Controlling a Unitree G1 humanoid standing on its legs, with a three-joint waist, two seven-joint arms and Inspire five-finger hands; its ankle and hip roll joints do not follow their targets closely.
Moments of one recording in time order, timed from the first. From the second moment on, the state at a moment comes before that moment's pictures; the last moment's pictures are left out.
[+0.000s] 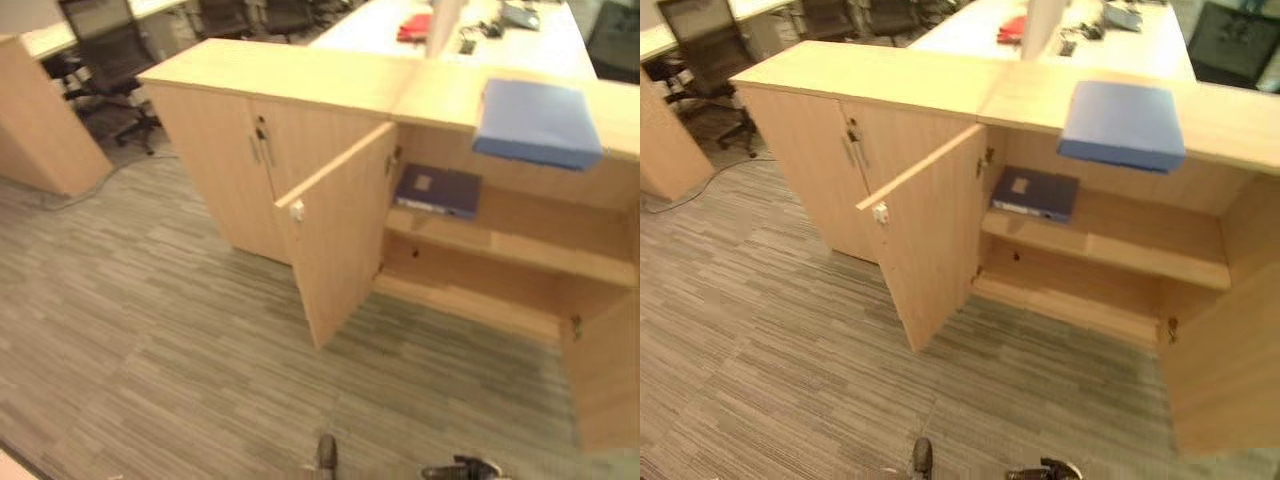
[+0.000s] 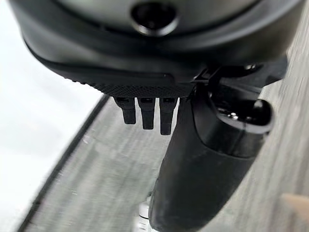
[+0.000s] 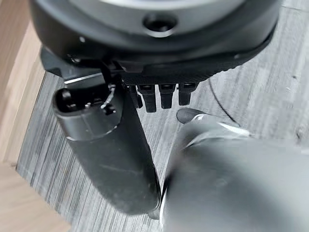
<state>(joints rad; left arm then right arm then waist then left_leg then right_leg) 0.11 0.20 -0.03 1.32 -0.22 -0.02 0.05 -0.10 -0.25 0.15 1.30 0.24 0.05 0.00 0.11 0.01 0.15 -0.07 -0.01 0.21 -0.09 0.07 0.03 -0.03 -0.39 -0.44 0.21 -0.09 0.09</state>
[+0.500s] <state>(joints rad) 0.01 0.23 0.01 1.28 -0.22 -0.04 0.06 -0.13 -0.26 0.17 1.26 0.25 0.03 0.01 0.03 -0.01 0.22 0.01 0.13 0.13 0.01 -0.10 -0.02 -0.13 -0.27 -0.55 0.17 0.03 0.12</state>
